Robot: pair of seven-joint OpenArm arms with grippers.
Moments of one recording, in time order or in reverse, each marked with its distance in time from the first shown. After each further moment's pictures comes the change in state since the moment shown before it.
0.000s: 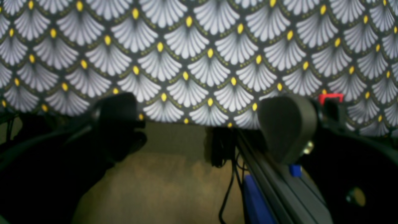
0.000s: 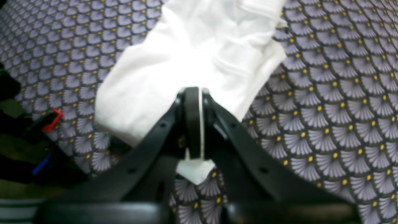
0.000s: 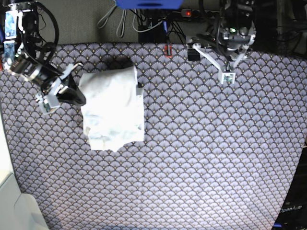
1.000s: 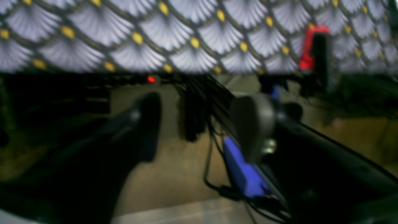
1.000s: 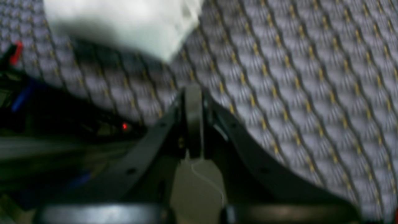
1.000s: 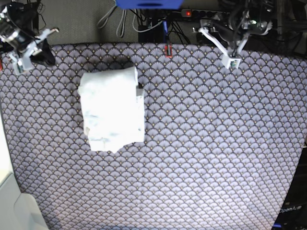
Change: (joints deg) left arm 6.0 -13.4 0.3 -0.1 -25.8 0.4 -2.6; right arm -24.2 -0.3 20.0 5.9 0.1 0.4 0.1
